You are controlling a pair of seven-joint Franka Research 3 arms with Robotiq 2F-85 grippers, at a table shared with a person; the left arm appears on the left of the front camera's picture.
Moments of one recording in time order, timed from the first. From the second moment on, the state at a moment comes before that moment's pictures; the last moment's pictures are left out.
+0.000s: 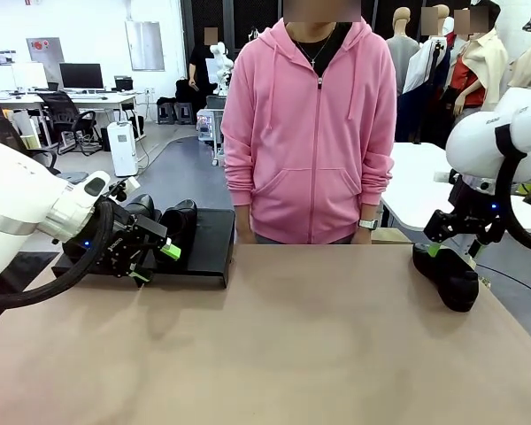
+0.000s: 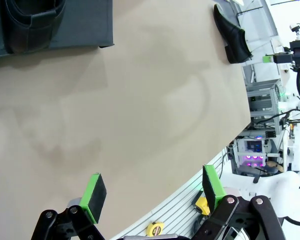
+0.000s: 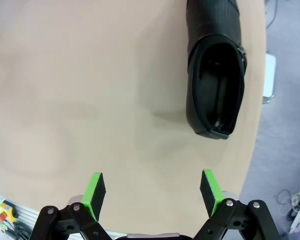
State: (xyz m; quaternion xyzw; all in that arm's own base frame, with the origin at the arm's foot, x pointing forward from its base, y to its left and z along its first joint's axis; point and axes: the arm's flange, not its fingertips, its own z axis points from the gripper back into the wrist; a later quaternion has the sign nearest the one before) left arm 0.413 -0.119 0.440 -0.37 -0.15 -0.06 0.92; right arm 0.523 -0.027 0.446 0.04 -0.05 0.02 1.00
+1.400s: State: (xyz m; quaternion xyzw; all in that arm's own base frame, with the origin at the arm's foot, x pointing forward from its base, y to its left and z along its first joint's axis) left arm 0.413 -0.119 0.440 -0.37 -0.15 -0.06 0.92; right arm 0.650 -0.068 0.349 0.07 0.05 -0.05 0.99
